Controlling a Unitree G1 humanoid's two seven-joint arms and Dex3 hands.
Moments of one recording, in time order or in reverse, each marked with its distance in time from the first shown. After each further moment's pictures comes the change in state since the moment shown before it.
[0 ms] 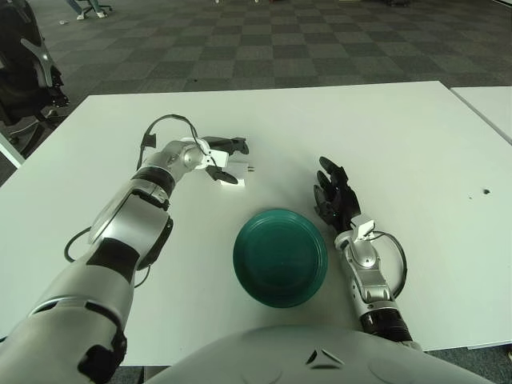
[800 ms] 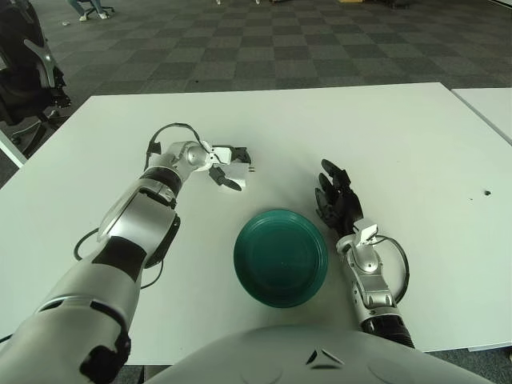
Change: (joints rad) left arm -0.006 -0.032 0.006 0.026 -0.086 0.095 -0.156; right arm 0.036 0.003 -0.003 -0.036 0.007 0.008 0.005
